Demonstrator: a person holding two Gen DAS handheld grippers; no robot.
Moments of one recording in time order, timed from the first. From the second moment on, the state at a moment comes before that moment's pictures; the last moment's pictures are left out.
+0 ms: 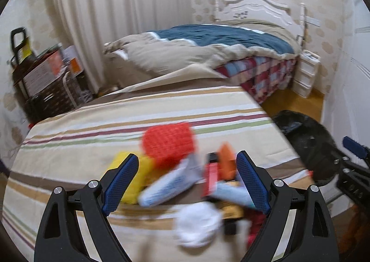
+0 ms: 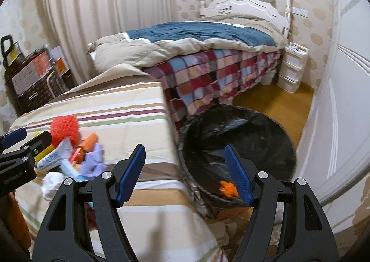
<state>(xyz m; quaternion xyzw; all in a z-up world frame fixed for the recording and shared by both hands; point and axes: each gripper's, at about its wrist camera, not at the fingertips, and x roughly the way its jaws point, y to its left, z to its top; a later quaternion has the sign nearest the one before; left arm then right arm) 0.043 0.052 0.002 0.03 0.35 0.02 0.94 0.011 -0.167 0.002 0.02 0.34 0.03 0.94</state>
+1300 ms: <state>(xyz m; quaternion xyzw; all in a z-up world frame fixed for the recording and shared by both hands) 0.061 0.171 -0.044 -0.06 0.43 0.01 0.90 0.035 -0.020 -0.003 -0.05 0.37 0.14 0.92</state>
